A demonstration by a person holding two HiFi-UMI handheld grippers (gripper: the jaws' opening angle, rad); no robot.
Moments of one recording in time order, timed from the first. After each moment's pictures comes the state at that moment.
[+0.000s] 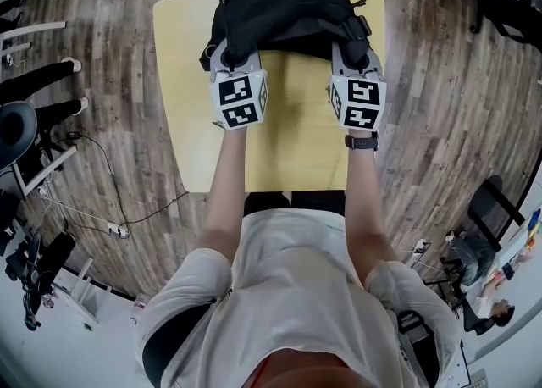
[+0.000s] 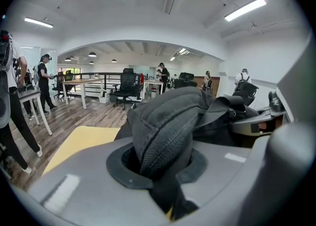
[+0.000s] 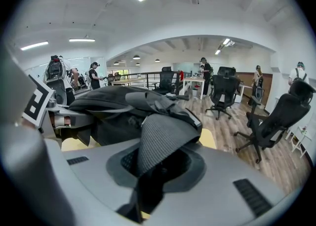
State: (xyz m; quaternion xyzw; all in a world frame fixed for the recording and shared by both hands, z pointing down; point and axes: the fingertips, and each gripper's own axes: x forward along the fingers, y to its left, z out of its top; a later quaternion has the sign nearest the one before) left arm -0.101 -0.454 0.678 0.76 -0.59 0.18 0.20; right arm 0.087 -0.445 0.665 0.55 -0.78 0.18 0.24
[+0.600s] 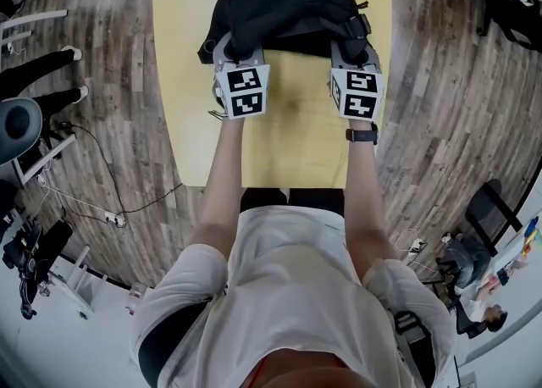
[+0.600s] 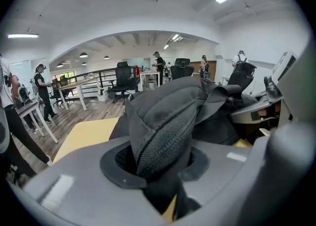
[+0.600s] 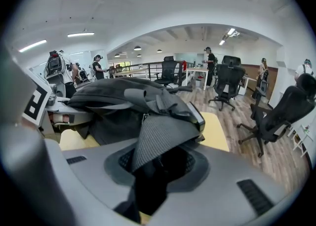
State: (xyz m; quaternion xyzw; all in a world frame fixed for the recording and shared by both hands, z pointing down) left arm -0.099 -0.450 0.725 0.75 -0.57 0.27 0.18; right arm 0.091 -0.445 0.716 0.52 -0.77 0.21 0.28
